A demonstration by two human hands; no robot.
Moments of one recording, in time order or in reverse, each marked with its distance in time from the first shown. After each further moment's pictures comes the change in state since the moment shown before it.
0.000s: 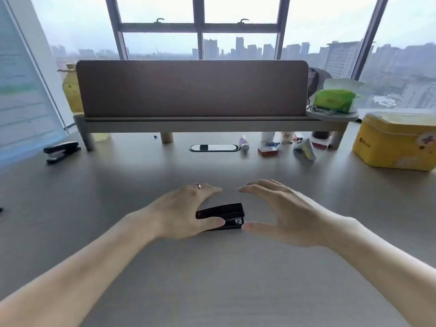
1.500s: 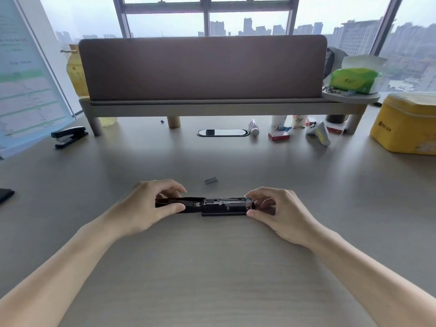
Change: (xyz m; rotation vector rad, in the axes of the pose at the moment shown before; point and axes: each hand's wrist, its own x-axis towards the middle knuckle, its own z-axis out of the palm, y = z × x) left_hand -0.051 -0.077 0.014 -0.281 0.183 -0.204; right_hand 0.016 0.028 0.093 0.432 0.240 0.201
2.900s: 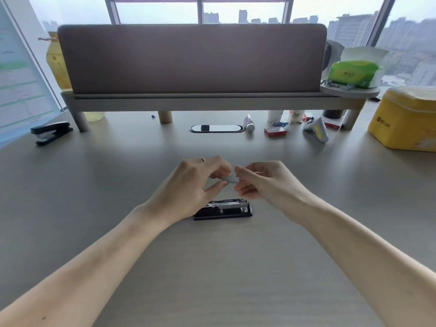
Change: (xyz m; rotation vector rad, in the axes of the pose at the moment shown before) left_hand 0.054 0.076 0.042 -0.006 0.223 0.475; right_hand 0.043 -0.055 -0.019 0.526 -0.020 0.362
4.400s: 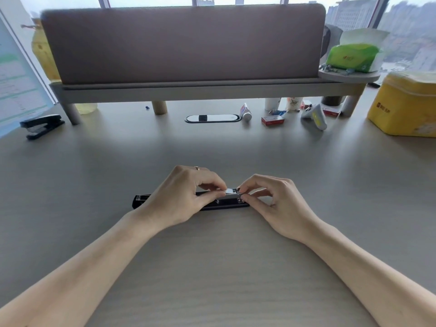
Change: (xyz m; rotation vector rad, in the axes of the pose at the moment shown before) left_hand -0.021 -0.003 0.010 -0.105 -0.133 -0.108; right_hand -0.027 0.061 -0.013 -0.493 0.045 -0.511
